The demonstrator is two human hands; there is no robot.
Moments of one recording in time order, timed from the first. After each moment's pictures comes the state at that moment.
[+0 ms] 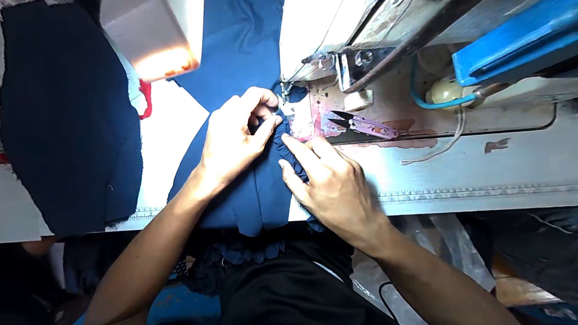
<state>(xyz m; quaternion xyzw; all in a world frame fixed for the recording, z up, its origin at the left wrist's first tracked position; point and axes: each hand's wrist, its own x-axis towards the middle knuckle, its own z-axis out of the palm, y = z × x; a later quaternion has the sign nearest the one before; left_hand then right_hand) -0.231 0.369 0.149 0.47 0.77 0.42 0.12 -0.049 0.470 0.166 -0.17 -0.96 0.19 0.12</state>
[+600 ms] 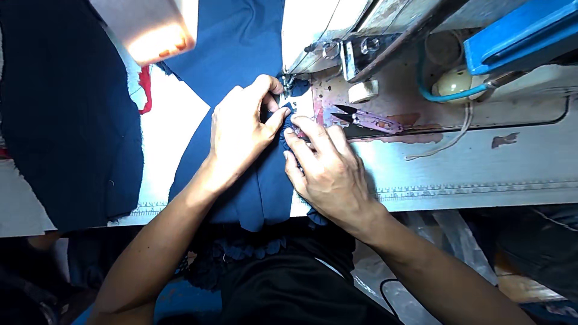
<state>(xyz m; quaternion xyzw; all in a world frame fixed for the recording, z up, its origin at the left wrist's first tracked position) -0.226 0.384 0.150 0.46 0.83 0.31 0.07 -0.053 0.474 0.154 -0.12 -0.98 0.12 0.13</state>
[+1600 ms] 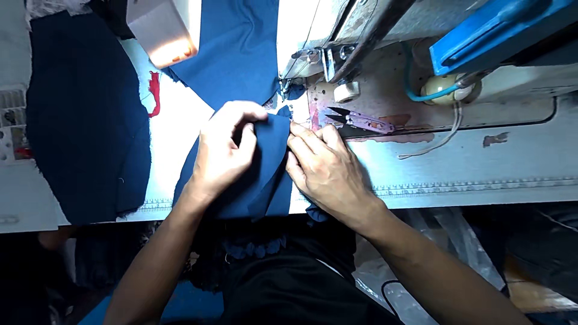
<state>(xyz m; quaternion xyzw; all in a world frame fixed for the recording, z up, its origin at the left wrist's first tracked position) -0.217 0.343 0.160 0.45 0.71 0.51 0.15 -0.049 0.482 0.154 -0.10 -0.98 0.14 0.10</state>
